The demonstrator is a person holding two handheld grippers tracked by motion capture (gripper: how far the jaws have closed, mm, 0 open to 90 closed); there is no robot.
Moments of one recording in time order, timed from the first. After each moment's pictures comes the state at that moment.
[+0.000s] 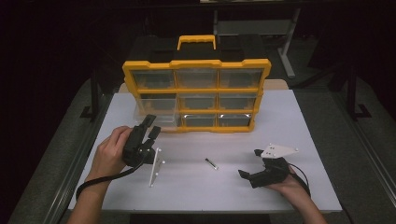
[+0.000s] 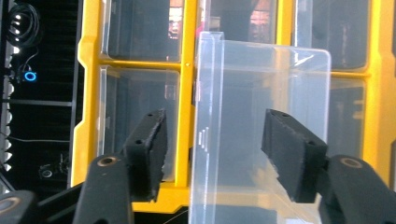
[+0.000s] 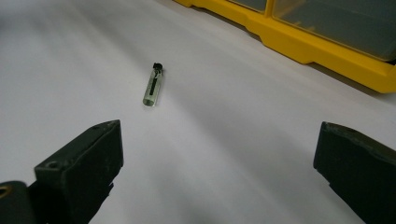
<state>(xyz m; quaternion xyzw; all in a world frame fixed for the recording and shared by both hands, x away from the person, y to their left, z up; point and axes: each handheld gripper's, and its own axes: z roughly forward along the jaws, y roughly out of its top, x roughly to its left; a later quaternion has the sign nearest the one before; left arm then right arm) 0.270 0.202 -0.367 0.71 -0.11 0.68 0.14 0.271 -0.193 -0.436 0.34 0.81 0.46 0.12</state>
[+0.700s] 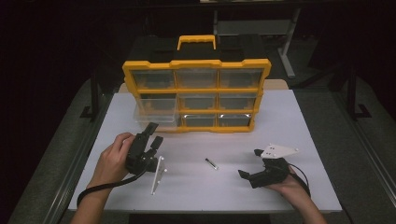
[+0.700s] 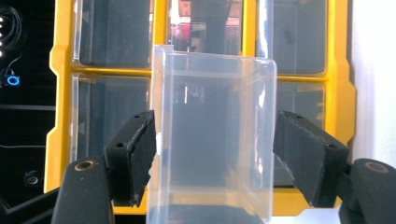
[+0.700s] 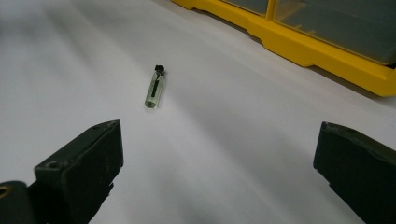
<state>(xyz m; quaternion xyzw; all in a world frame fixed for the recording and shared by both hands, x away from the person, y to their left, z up) 0.259 0.199 -0.388 0.72 -0.12 0.67 0.14 0.270 -0.192 -0.434 0.34 0.81 0.46 0.13</state>
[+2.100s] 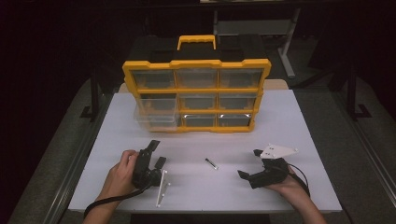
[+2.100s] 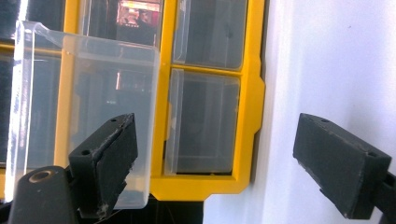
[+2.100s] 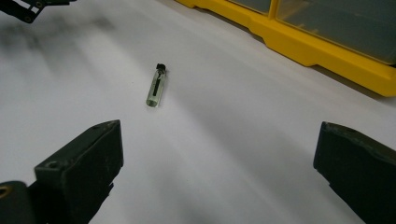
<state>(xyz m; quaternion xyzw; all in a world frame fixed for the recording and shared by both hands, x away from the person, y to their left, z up) 0.246 0.198 -0.448 0.76 -0.07 0.63 0.15 0.270 -0.191 -0.435 0.34 0.81 0.46 0.13</state>
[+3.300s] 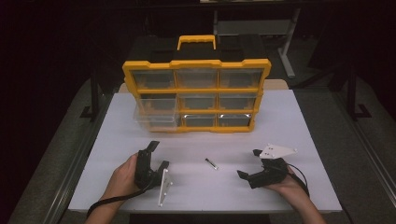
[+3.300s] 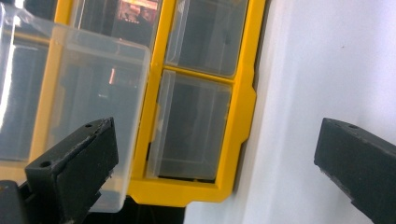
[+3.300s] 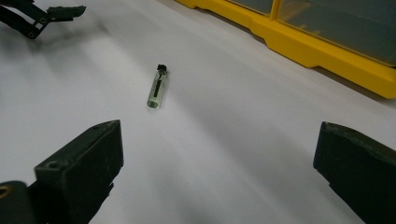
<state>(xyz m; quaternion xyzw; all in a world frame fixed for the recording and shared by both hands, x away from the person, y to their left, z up) 0.250 0.196 -0.456 0.77 -0.03 0.61 0.20 0.269 -0.189 -0.435 0.34 0.81 0.45 0.12</state>
